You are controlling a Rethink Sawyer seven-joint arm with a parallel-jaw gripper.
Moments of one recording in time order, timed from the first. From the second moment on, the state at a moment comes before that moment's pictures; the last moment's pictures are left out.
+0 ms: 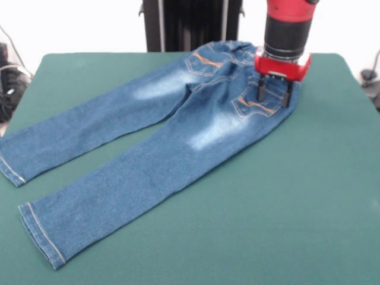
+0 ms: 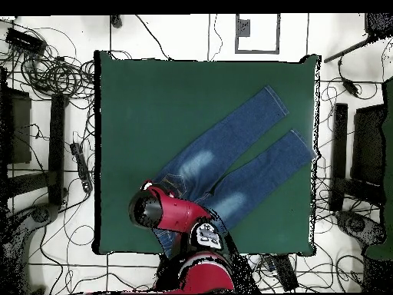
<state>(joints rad) 0.04 -0.48 -0.01 1.98 0.22 0.04 2.04</state>
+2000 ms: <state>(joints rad) 0.11 -0.57 -0.01 1.98 0.23 0.04 2.04</state>
